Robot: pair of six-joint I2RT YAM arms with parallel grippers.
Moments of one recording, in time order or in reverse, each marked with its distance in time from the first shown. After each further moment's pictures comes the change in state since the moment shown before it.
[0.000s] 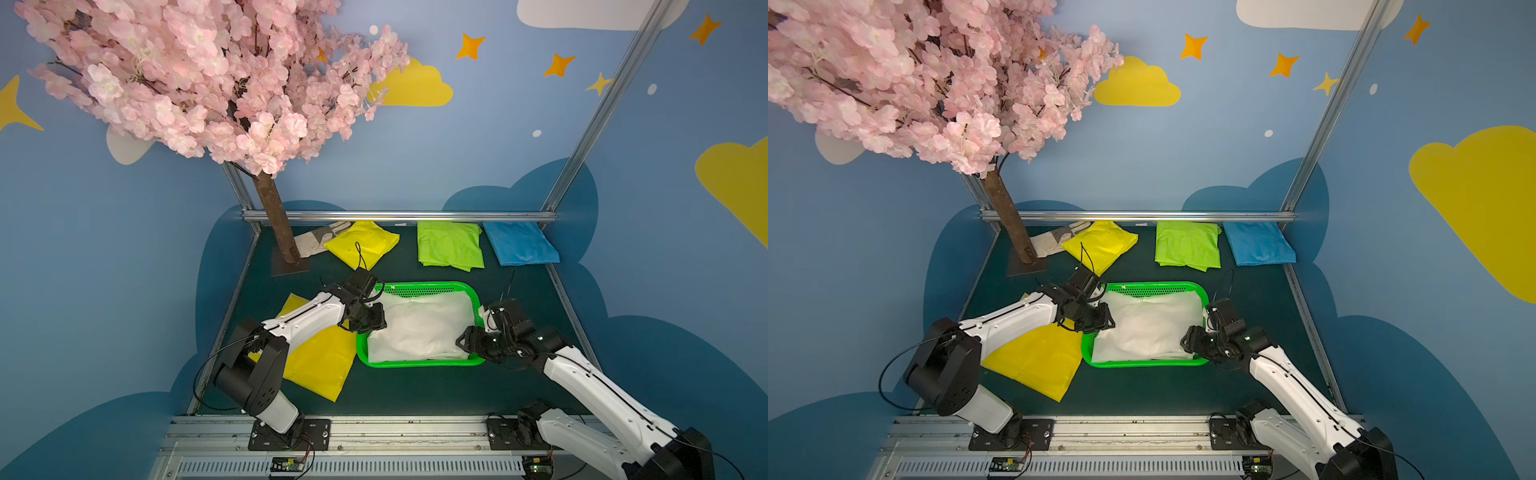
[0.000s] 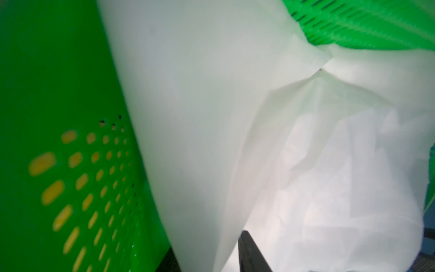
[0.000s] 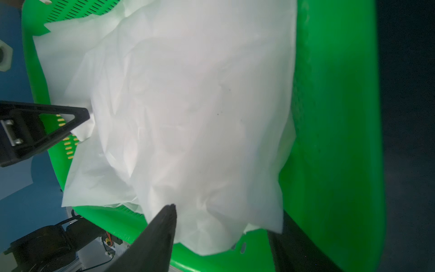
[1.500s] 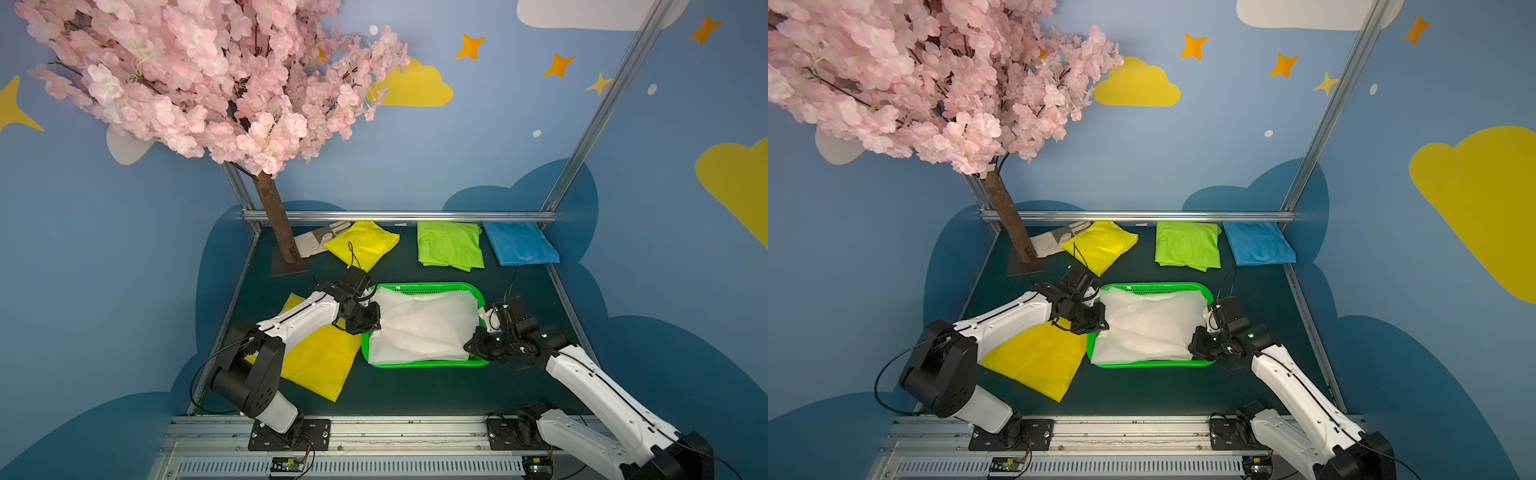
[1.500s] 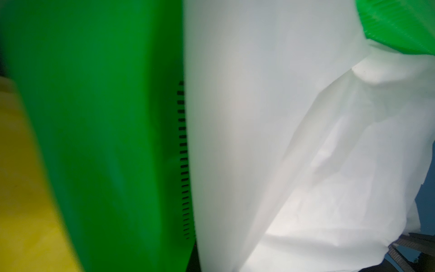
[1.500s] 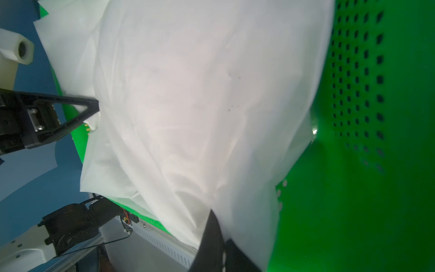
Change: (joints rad) left arm 0.077 -0.039 -0.035 -0.038 0.100 0.021; right arm -0.024 0.032 0.015 0.002 -0.116 0.013
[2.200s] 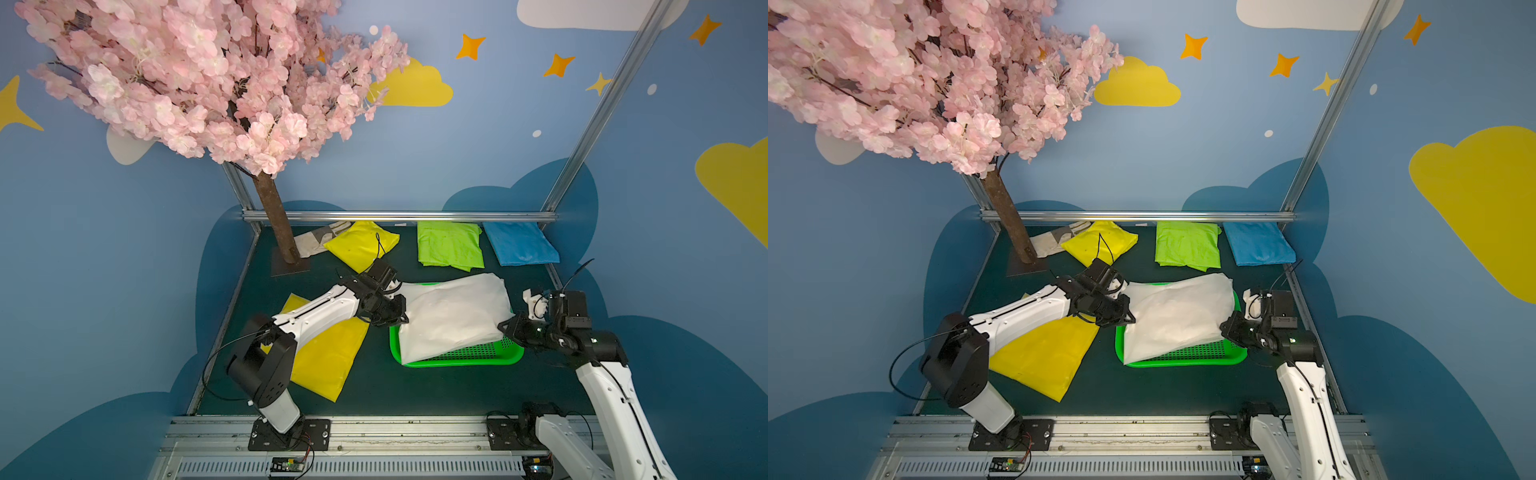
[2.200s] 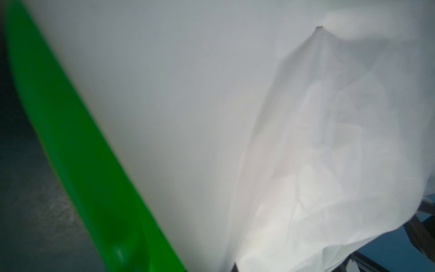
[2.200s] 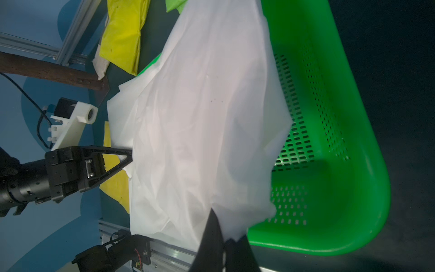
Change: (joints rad) left arm -0.181 0.141 0.202 0.063 0.066 -0.123; right arm -0.433 -0.145 0.167 -0.233 -0.062 -0.232
